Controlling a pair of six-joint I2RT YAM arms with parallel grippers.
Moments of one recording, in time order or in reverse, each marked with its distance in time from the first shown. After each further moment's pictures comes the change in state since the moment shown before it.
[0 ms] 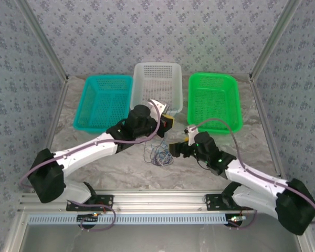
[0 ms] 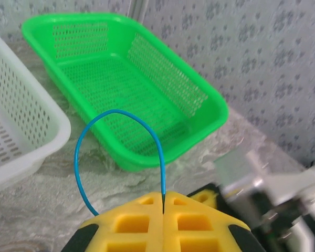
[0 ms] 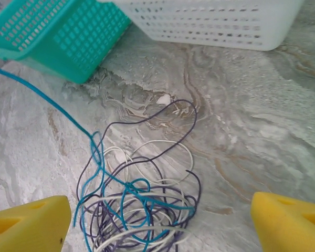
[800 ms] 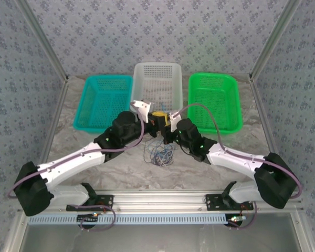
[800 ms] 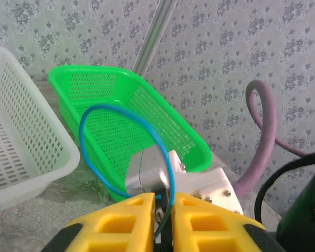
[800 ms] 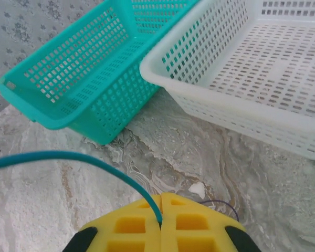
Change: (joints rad) left arm 0.000 -0.185 -0.145 0.145 -0.088 -0.109; right arm 0.064 0.304 0.275 0.158 0.085 -0.093
